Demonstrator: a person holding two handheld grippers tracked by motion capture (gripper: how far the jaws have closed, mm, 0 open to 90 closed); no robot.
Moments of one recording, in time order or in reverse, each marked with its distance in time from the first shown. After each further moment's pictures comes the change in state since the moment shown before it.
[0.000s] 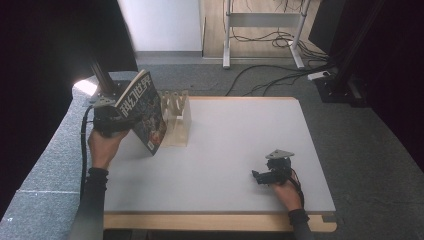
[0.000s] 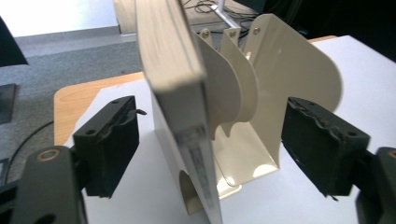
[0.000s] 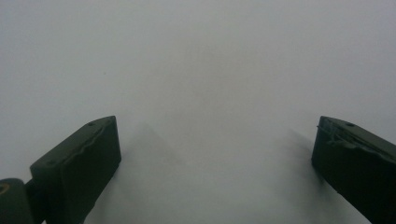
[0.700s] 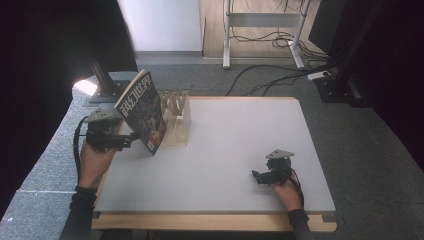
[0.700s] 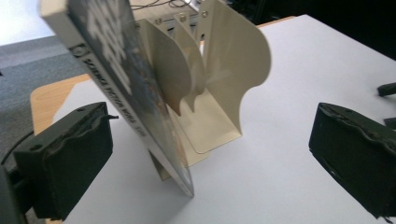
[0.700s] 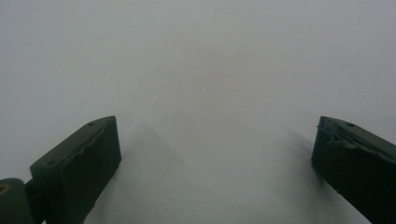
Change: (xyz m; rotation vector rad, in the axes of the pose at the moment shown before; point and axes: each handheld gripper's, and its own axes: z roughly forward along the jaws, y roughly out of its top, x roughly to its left) left arm -0.031 -0.016 -0.042 0.023 -0.079 0.100; right arm 0.000 0.000 0.000 0.001 0.001 0.001
